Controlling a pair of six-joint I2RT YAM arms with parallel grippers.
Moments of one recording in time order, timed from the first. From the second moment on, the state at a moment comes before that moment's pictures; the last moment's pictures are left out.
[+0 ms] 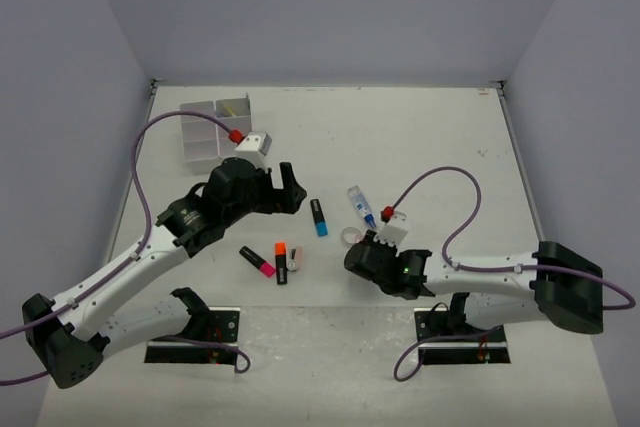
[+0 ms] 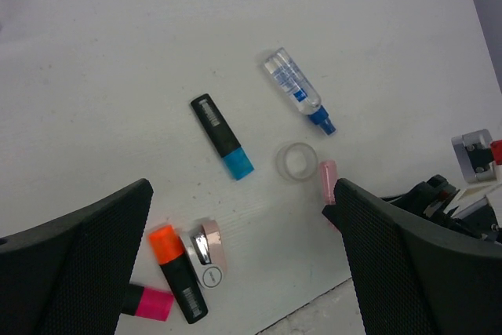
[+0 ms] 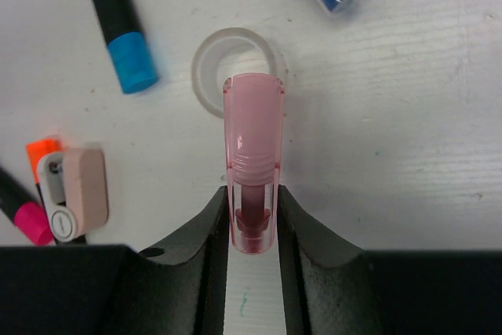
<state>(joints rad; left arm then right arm) -0.74 0.98 0.91 -0.45 -0.15 -0.55 1.24 1.24 0.54 -0.36 0.66 1.39</state>
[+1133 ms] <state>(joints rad) -0.78 1.13 0.58 0.18 0.31 -0.98 1.28 1.03 0.61 -0.01 0.53 0.54</state>
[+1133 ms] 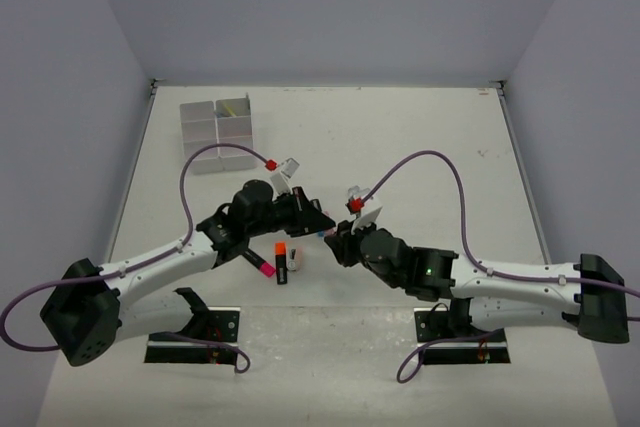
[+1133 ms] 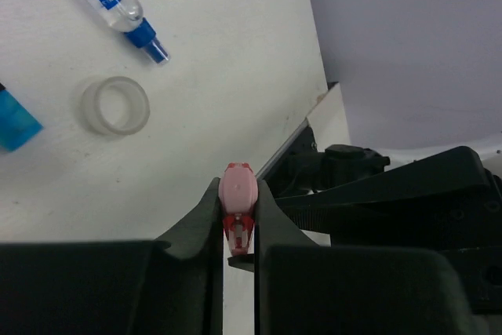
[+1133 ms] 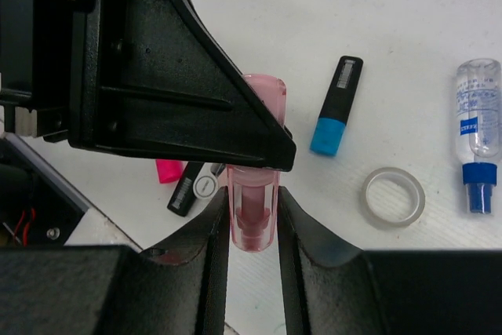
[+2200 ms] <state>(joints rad) -0.32 1.75 1.32 -0.16 -0.81 -0.64 1.27 0.48 0.38 -0.19 0.65 0.73</state>
